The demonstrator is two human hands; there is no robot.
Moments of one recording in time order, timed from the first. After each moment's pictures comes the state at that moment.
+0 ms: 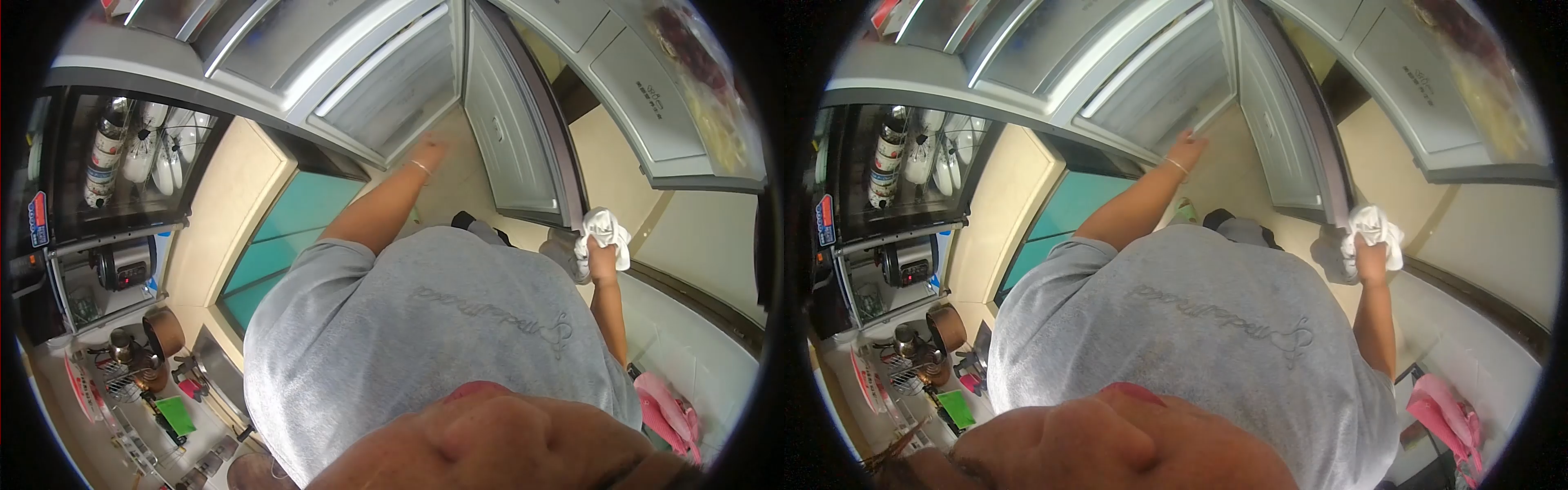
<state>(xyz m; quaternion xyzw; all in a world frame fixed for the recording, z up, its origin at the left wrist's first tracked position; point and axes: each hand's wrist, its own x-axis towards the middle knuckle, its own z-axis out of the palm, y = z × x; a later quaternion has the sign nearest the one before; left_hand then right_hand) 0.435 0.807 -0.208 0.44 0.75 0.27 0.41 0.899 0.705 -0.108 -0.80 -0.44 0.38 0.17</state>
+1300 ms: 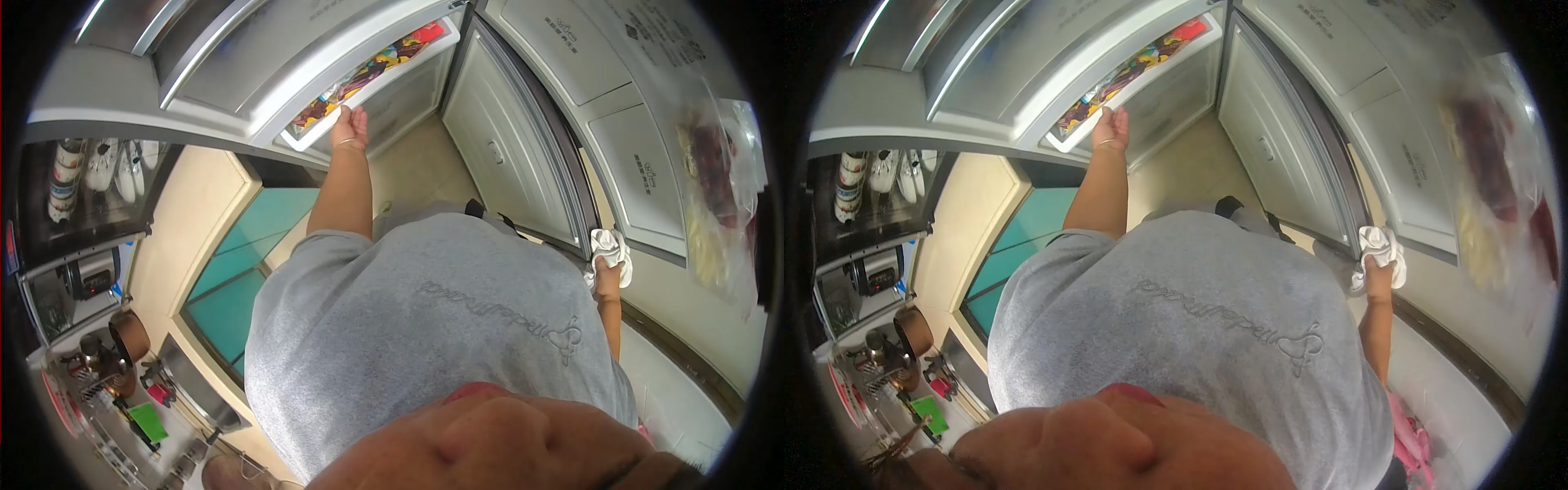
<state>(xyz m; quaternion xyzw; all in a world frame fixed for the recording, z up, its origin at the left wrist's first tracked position) 0.315 0.919 -0.215 -0.13 0.44 0.76 0.45 1.002 0.813 -0.103 -0.79 -0.47 0.36 0.18</state>
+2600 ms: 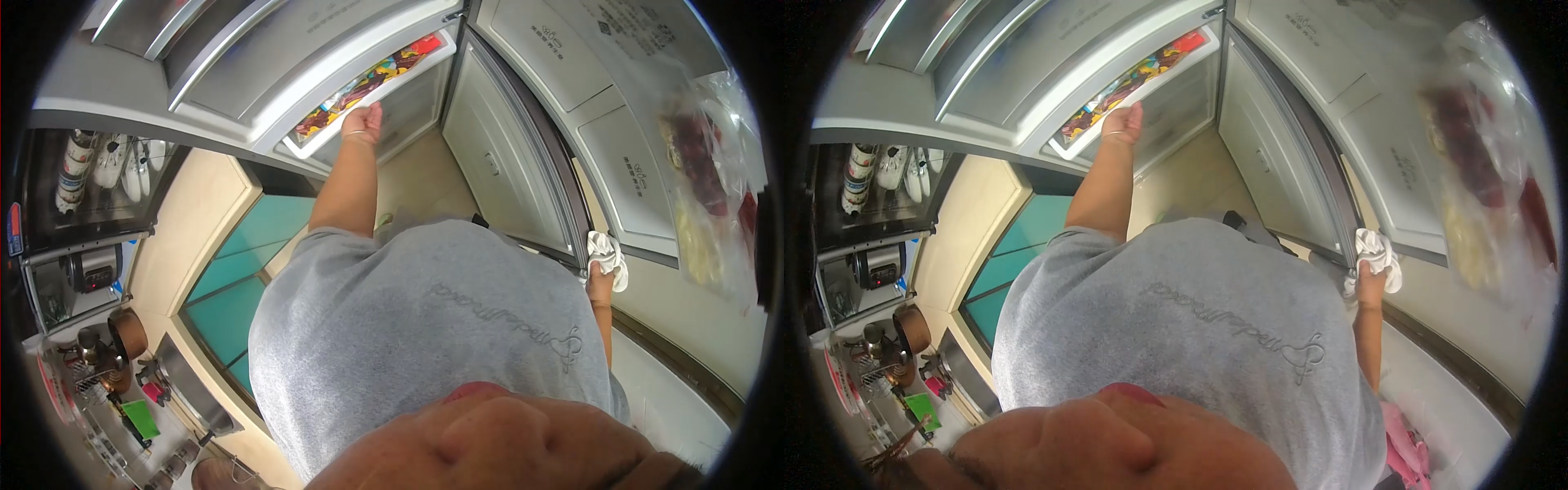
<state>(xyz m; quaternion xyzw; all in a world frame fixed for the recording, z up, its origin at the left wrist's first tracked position) 0.339 0.960 -0.185 -0.12 0.39 0.75 0.52 1.006 0.814 -0.124 -0.79 -0.48 0.28 0.24</state>
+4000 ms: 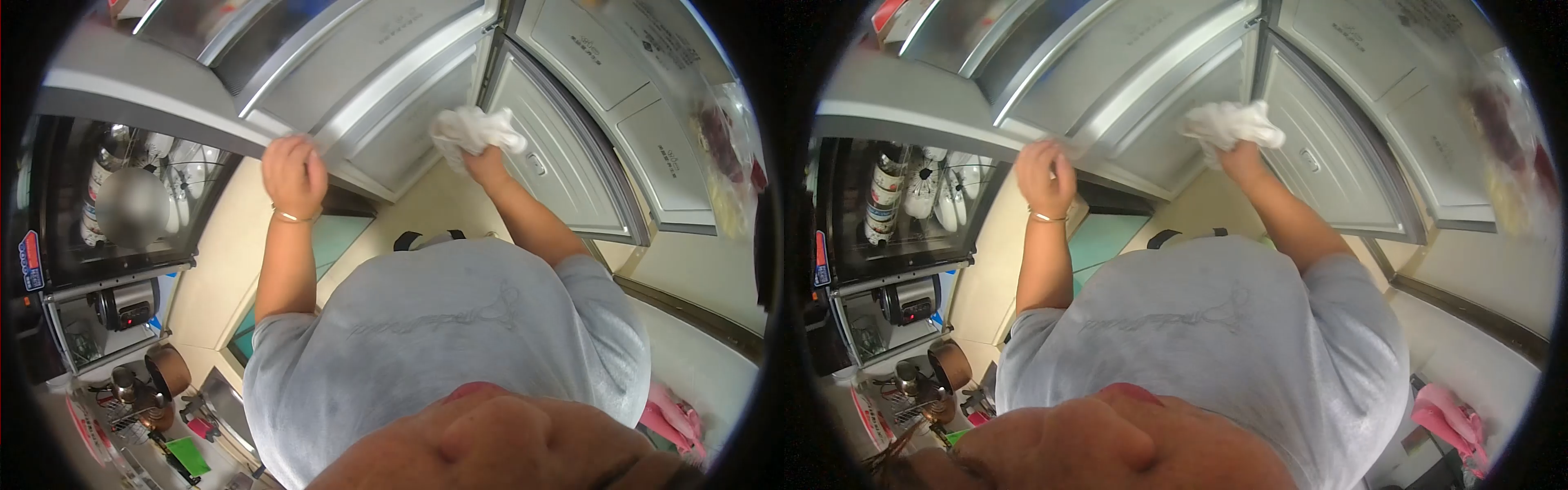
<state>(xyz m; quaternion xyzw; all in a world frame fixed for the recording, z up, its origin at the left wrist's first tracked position) 0.194 0.784 0.062 0.72 0.52 0.38 -0.25 0.489 0.904 -0.110 -0.43 -0.69 0.35 0.47</state>
